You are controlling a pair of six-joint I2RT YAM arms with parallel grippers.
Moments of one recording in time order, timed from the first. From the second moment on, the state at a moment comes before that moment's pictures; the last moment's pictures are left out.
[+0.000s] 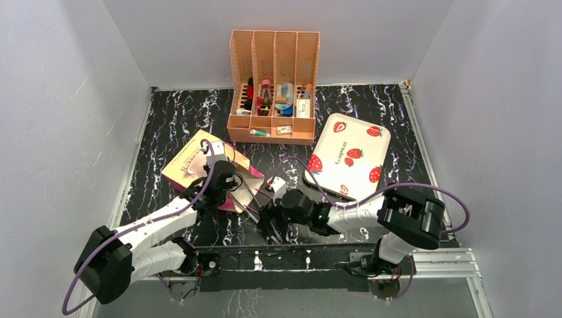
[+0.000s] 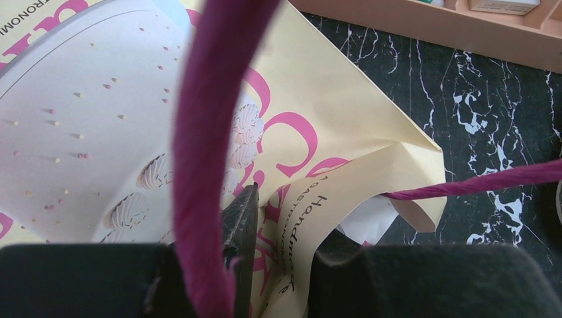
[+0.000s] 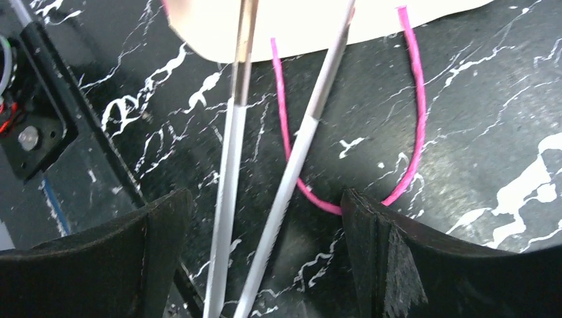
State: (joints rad) left arm -0.68 1.07 0.50 -0.09 -0.61 -0.52; right arm 1.12 1.57 0.60 0.41 0.01 0.39
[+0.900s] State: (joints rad) left arm -0.68 1.04 0.50 -0.10 -0.54 -0.52; right arm 1.29 1.76 0.54 0.84 0.30 0.34
